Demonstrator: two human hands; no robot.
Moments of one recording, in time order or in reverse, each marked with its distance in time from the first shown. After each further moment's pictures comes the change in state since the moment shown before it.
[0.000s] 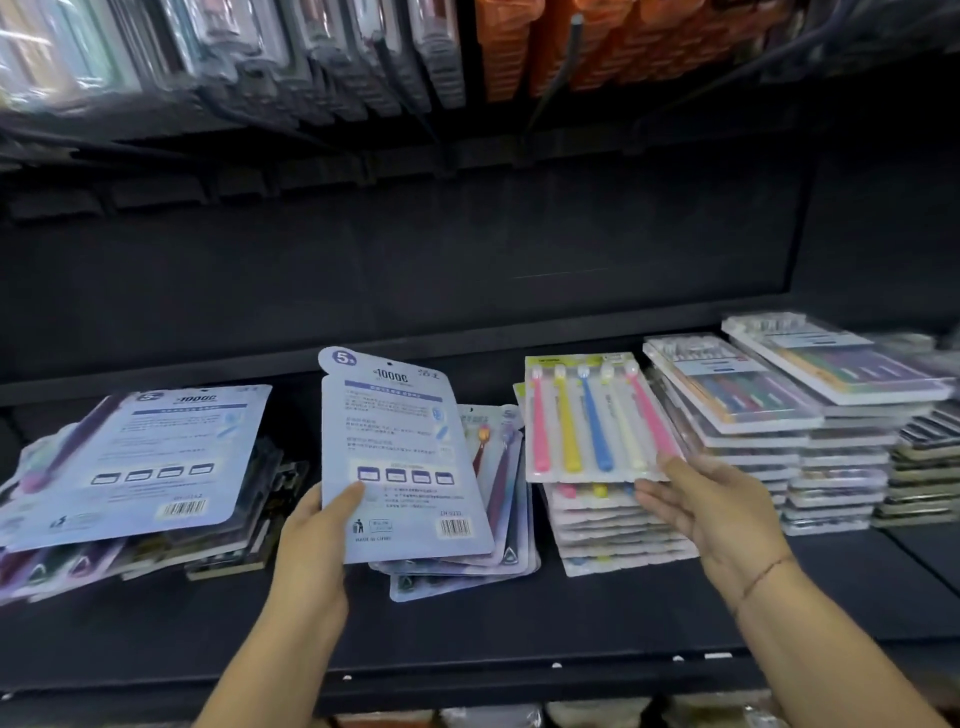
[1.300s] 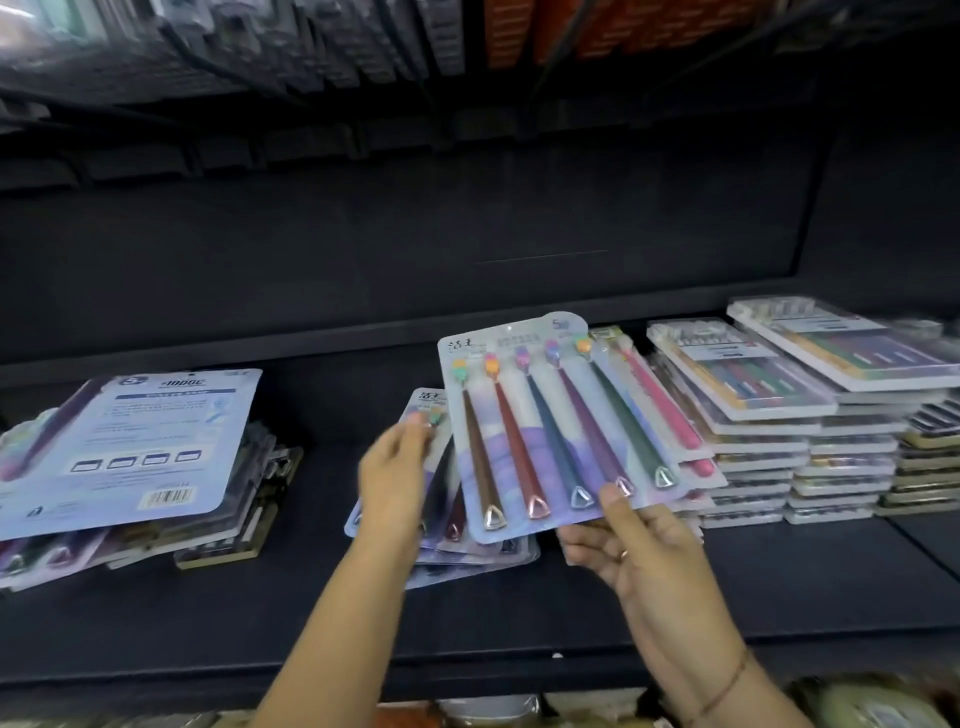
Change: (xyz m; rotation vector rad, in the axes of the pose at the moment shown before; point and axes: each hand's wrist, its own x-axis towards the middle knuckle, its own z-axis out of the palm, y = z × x) left_hand 0.027 -0.013 0.065 0.105 -0.040 0.060; right_hand -0.060 0.042 0.028 0.088 -0.247 -0.010
